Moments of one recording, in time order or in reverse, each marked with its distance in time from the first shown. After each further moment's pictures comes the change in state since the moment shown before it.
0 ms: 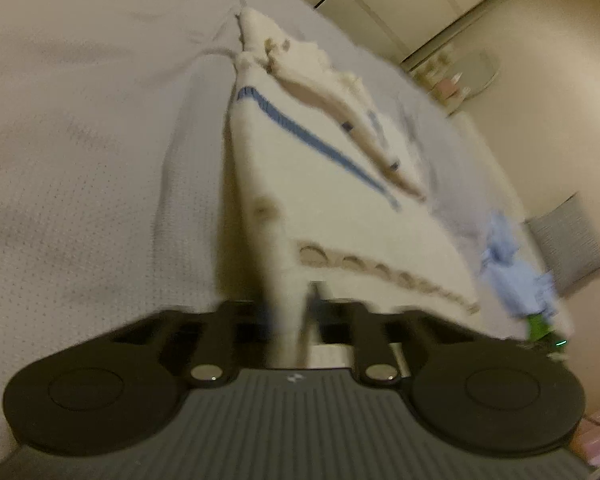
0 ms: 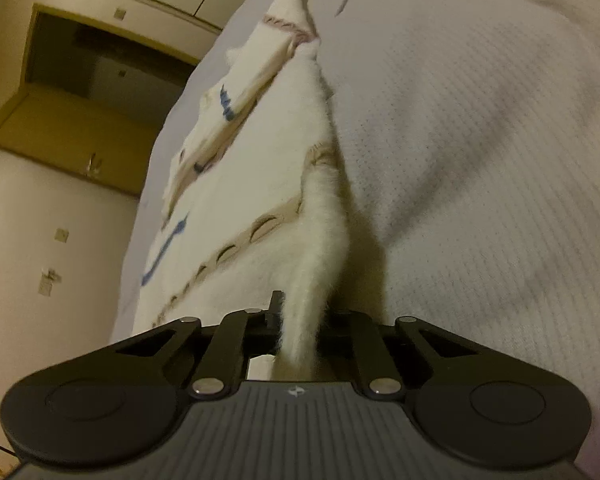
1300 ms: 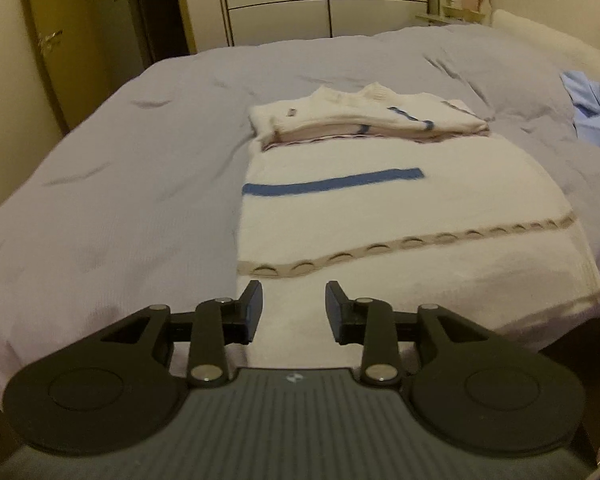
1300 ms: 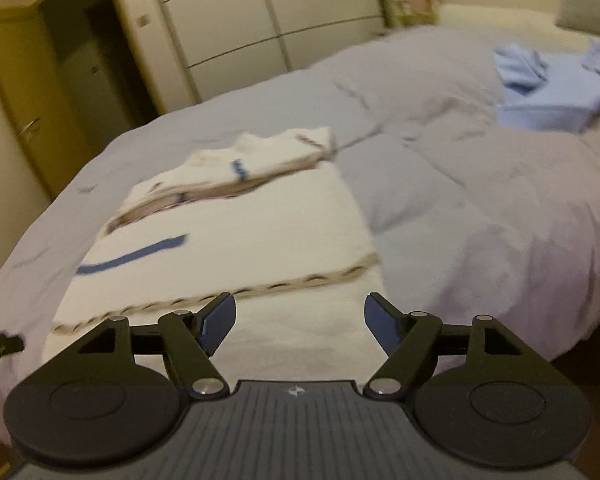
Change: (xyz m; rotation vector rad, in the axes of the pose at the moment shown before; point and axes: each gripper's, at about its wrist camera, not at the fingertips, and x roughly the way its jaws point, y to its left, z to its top) left arm -0.110 -0.166 -0.112 0.534 -0.130 0.572; right arm -0.085 0.162 -0.160 -0.440 -0.388 -0.473
